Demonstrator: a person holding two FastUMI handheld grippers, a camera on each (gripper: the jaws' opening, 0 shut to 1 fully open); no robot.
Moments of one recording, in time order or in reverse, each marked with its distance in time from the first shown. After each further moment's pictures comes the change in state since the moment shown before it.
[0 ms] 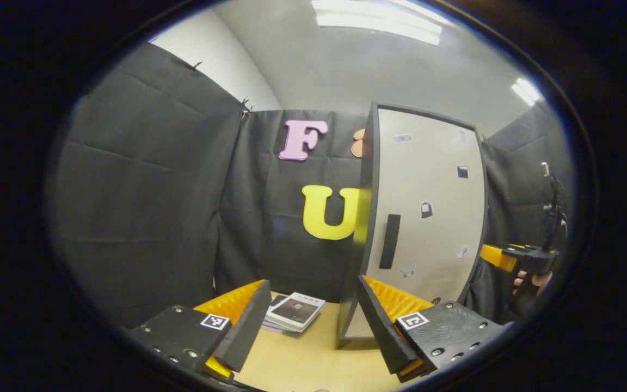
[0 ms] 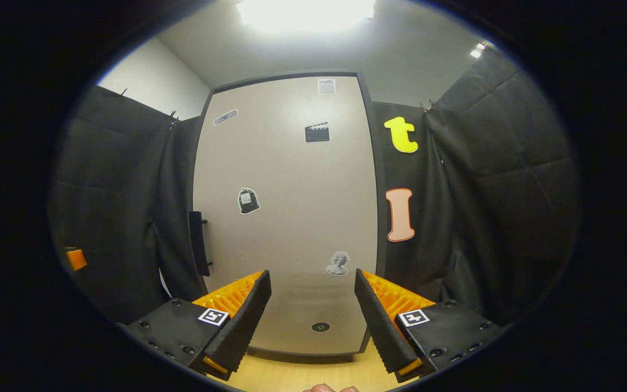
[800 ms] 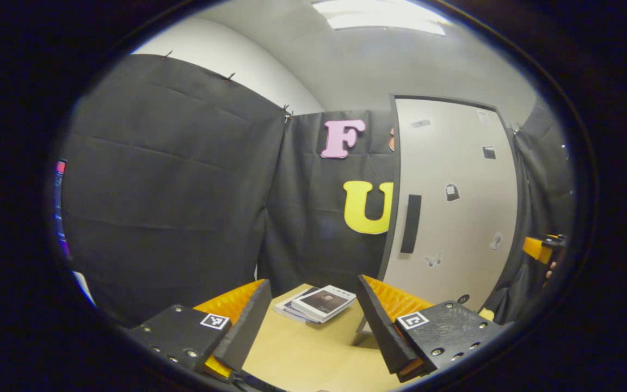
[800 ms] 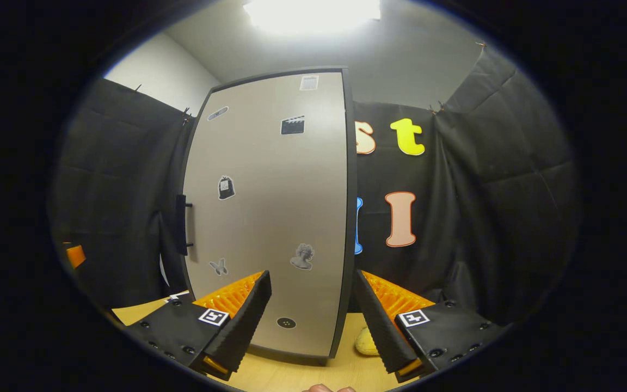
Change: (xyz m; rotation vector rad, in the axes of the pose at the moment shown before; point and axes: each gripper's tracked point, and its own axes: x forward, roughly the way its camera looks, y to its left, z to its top) left arm -0.039 -0.004 -0.057 0.033 -0.019 0.320; right arm 0.001 -0.046 -0.025 -0.044 -0.003 0.068
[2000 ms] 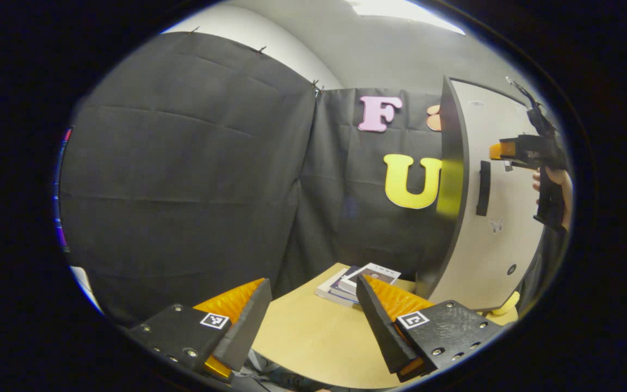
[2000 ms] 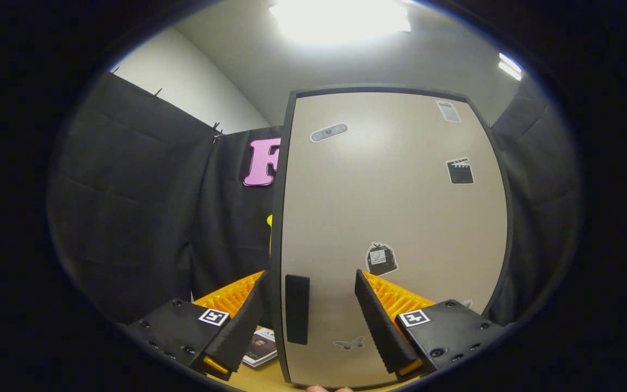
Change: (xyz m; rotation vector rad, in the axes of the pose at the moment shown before) left arm 0.044 0.170 -0.081 -0.039 0.117 0.050; right arm 0.107 0.249 0.096 -0.017 -0.132 0.096
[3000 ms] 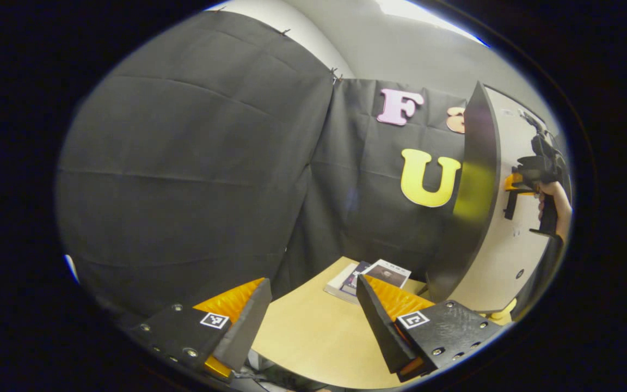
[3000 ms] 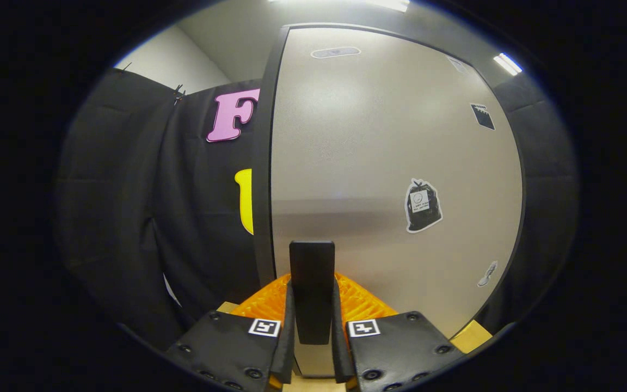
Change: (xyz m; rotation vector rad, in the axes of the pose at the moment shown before) left arm 0.059 0.074 -0.018 -0.087 0.058 -0.044; right arm 0.054 0.014 -0.063 0.054 0.235 -0.186
